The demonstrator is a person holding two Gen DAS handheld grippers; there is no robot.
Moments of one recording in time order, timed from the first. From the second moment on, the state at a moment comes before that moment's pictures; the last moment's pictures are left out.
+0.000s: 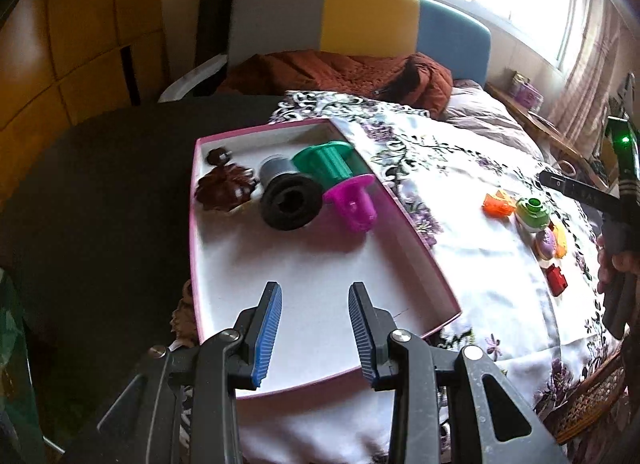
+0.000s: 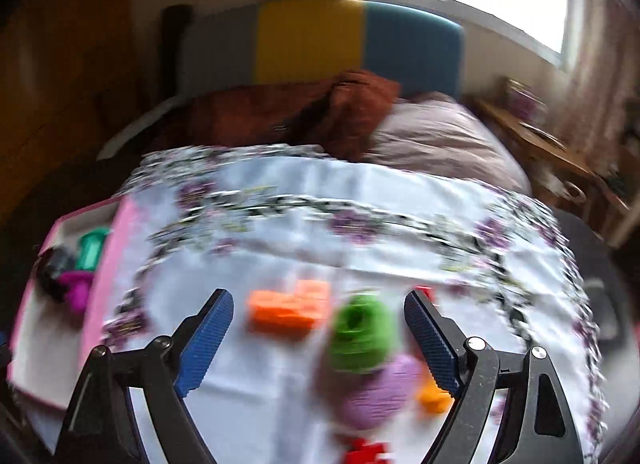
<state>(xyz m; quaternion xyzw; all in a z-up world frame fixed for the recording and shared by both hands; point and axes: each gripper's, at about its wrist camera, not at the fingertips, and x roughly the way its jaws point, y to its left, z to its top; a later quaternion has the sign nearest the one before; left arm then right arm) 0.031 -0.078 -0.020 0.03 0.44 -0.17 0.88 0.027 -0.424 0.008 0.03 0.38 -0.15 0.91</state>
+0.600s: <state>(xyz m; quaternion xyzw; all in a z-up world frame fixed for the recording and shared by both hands) 0.032 -0.179 -0.025 0.10 0.44 -0.25 0.85 -0.015 -0.541 -0.008 0.26 0.34 -0.32 0.84</state>
